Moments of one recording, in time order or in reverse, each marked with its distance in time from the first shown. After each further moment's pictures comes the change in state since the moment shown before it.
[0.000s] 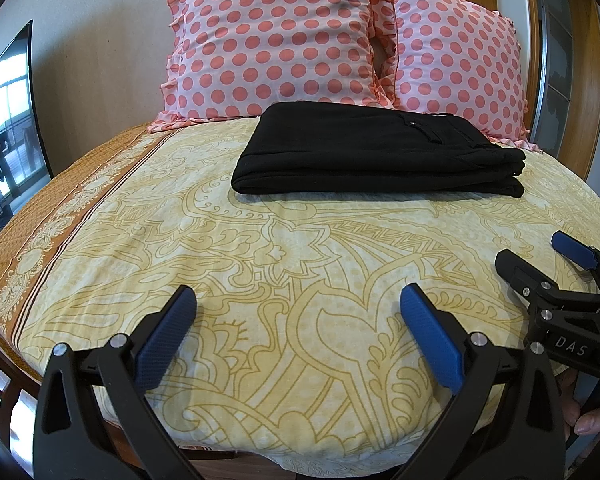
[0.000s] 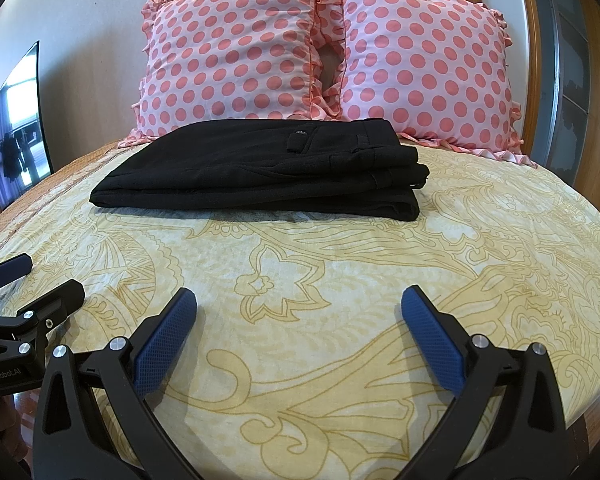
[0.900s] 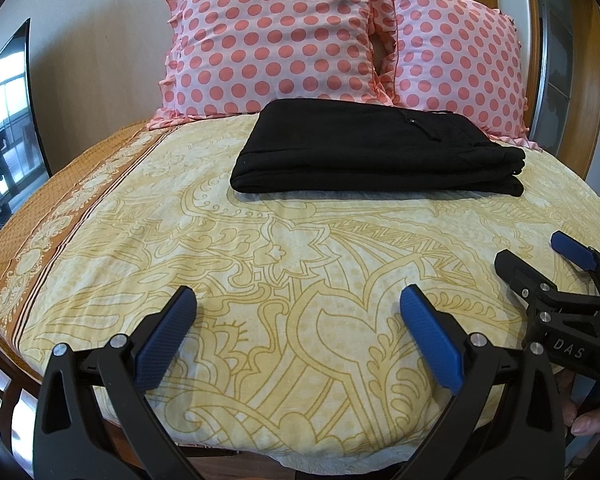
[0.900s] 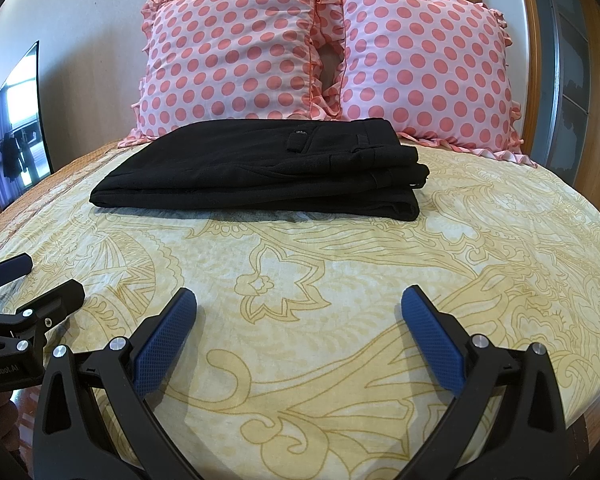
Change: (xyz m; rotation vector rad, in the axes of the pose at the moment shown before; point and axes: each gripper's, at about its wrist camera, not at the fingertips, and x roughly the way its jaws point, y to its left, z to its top) left arm 0.001 0.000 0.002 0.001 0.017 -0.003; right arm 0.000 0.000 0.000 0.000 0.000 0.000
